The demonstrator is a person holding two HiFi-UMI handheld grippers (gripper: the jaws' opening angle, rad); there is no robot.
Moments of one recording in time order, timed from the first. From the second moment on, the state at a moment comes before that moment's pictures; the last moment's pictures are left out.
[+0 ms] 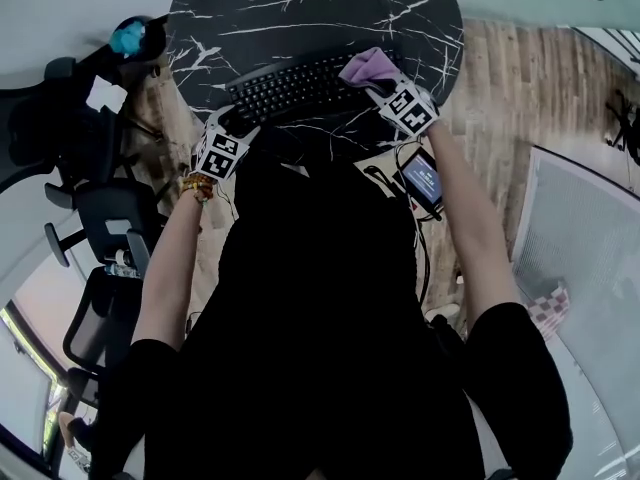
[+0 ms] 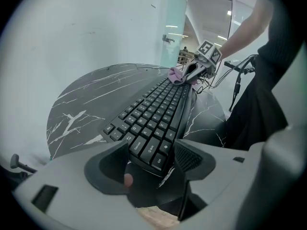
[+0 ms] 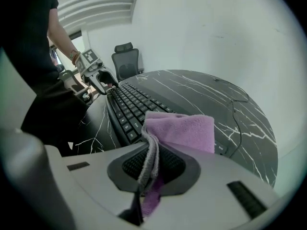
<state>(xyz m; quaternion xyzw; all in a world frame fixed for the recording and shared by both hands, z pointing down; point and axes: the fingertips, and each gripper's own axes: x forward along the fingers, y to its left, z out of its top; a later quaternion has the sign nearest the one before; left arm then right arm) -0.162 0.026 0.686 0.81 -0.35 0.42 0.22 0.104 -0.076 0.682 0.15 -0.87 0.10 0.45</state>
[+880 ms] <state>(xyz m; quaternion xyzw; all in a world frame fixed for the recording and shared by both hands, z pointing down) -0.164 0.026 0.685 0.80 -0.36 0.42 0.22 0.053 -0.050 0.680 0.07 -0.90 0.04 0.44</state>
